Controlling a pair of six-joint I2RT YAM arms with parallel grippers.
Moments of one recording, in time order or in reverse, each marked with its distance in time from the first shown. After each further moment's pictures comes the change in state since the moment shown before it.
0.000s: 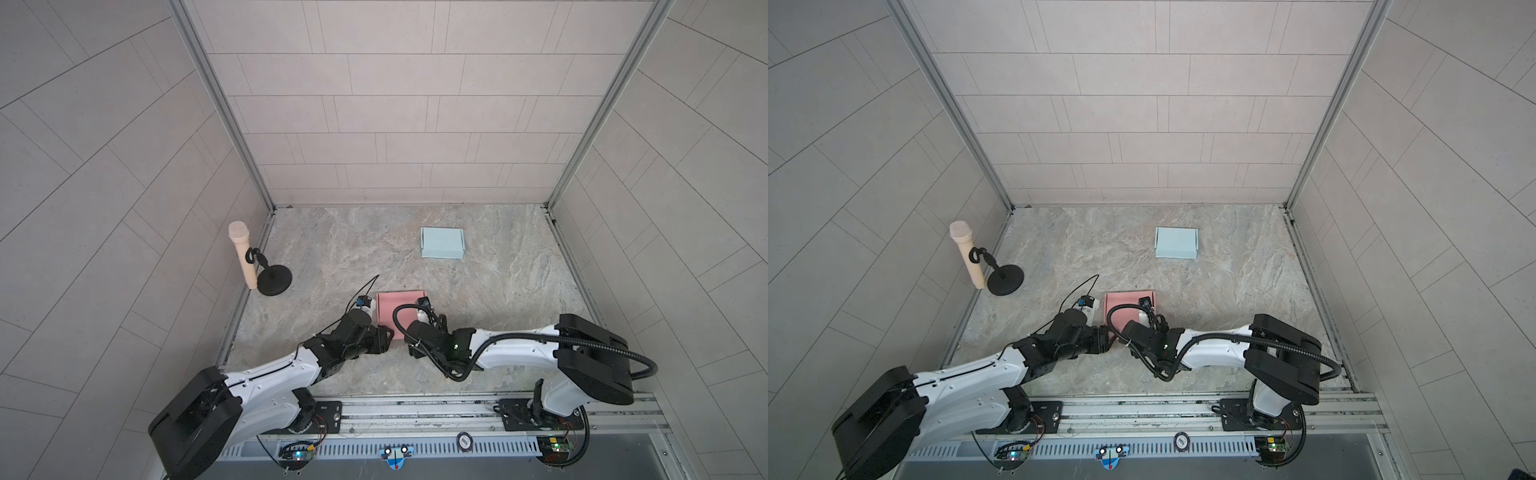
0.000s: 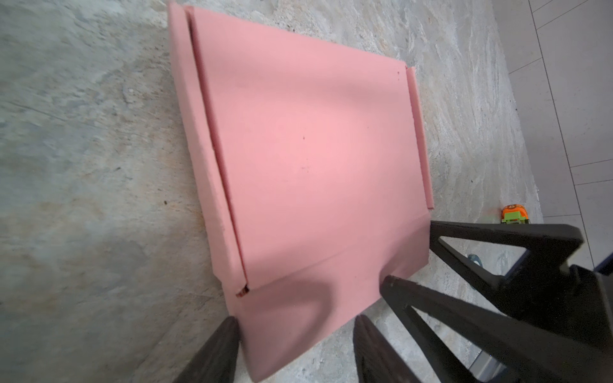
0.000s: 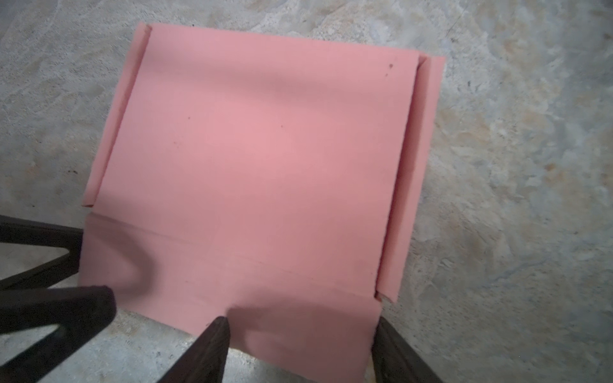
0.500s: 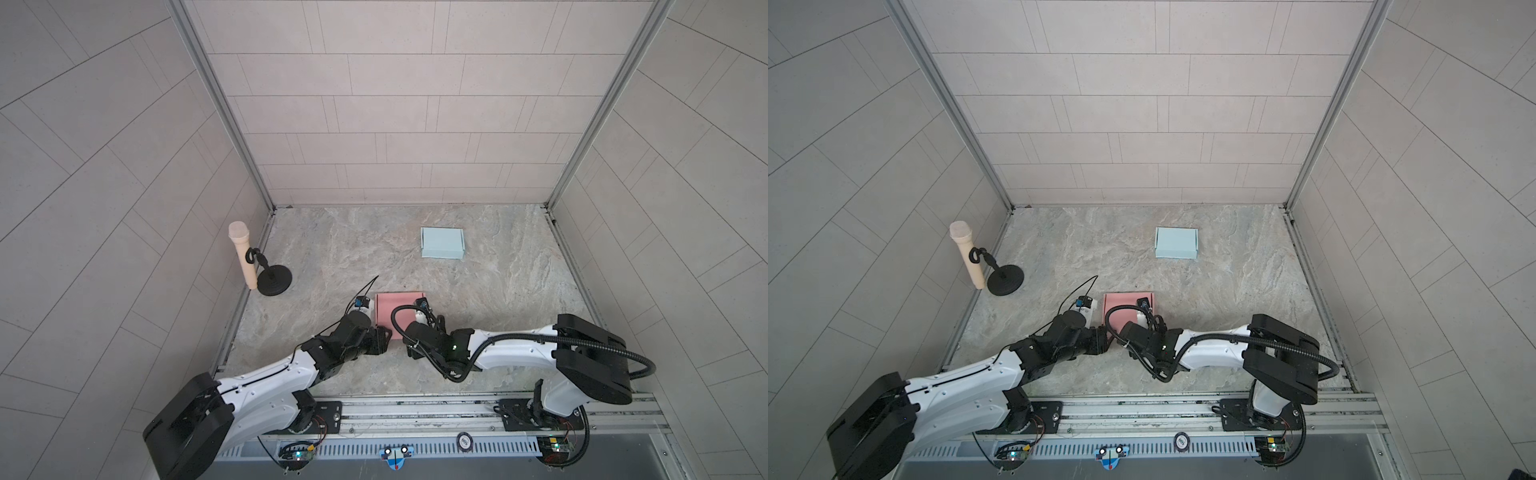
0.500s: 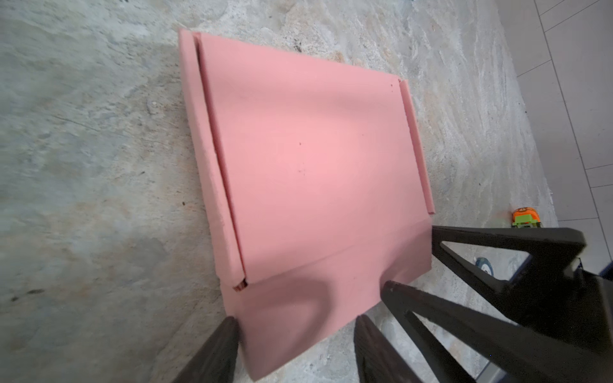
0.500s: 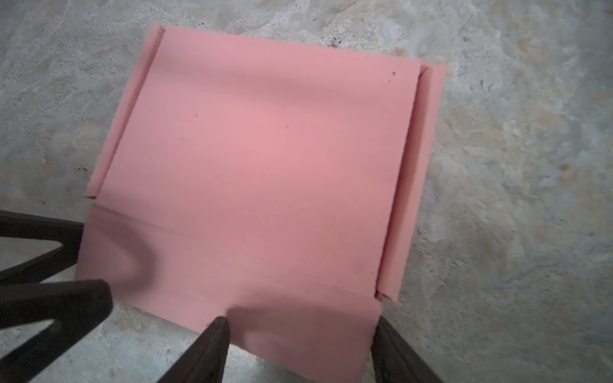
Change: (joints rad) left arm -0.010 -0.021 0.000 -0.037 -0.056 0.016; right arm 0.008 0.014 0.012 0.005 -0.002 0.002
